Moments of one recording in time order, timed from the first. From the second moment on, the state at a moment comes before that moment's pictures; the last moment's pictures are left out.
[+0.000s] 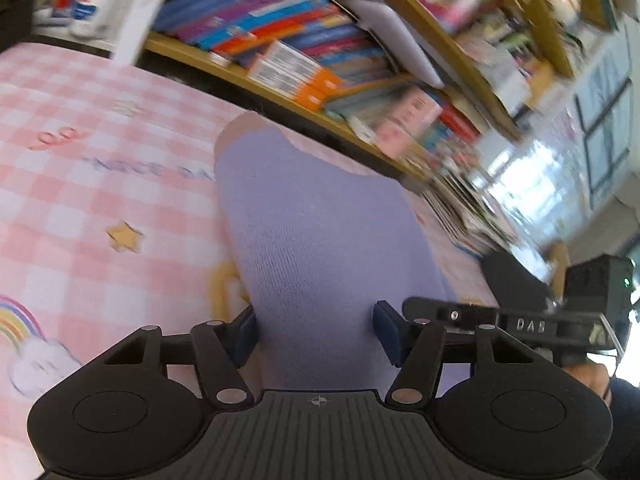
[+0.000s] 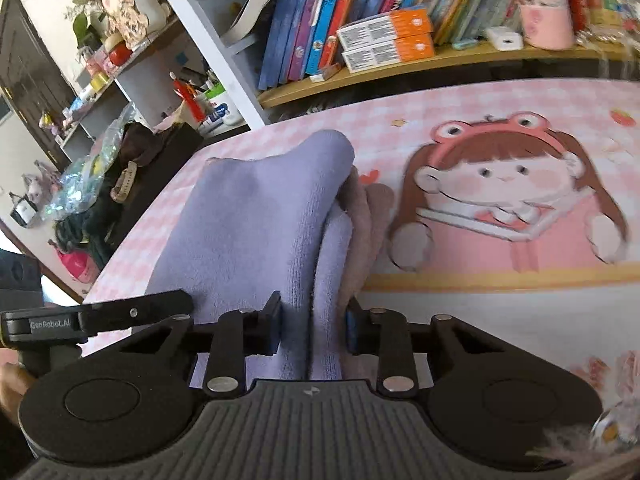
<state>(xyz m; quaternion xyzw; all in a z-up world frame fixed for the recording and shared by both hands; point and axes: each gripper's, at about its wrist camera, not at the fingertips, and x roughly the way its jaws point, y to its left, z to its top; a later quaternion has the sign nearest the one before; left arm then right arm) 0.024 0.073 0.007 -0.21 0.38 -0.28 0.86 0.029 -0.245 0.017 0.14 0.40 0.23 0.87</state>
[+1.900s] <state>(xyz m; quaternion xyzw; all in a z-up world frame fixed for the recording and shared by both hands) 0.212 0.030 0.030 -0.15 0.32 -0.25 0.90 0.214 -0.260 0.043 0.18 0.31 0.24 0.90</state>
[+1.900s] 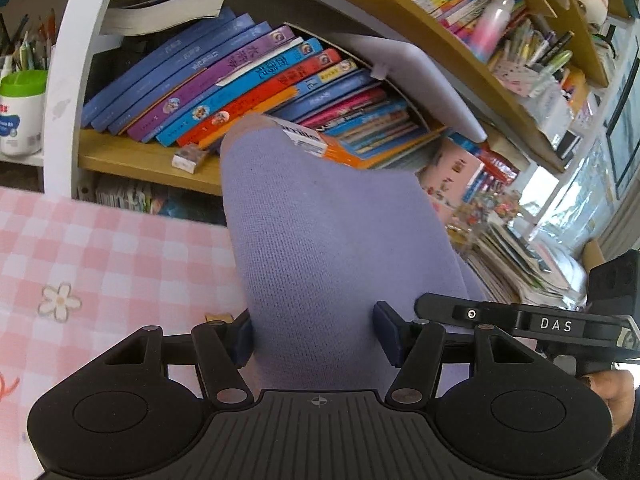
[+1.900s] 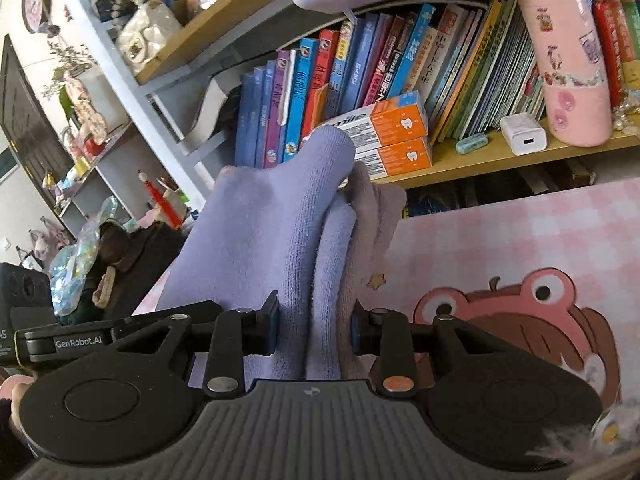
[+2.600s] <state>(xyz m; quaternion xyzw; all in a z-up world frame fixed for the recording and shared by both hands) 0.283 0.040 -0.027 -0.20 0.31 -0.26 0.89 0.285 -0.271 -0.013 0.22 0.33 0.21 0.89</state>
